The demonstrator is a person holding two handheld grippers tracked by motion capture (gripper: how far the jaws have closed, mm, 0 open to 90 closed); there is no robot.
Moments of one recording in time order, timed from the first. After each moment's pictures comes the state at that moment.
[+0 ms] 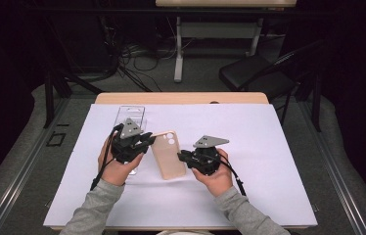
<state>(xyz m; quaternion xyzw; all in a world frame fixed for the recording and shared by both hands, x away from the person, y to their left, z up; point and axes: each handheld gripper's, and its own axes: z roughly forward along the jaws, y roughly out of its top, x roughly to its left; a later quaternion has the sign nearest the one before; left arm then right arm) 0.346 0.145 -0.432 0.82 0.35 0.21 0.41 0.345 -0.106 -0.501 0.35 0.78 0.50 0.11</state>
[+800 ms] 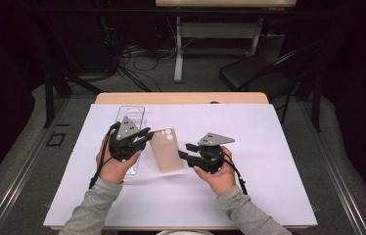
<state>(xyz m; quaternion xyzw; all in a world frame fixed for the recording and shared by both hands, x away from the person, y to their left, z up) 0.353 0.154 -0.436 0.80 0.31 0.25 0.44 0.347 -0.116 -0.495 0.35 0.76 0.52 0.14</state>
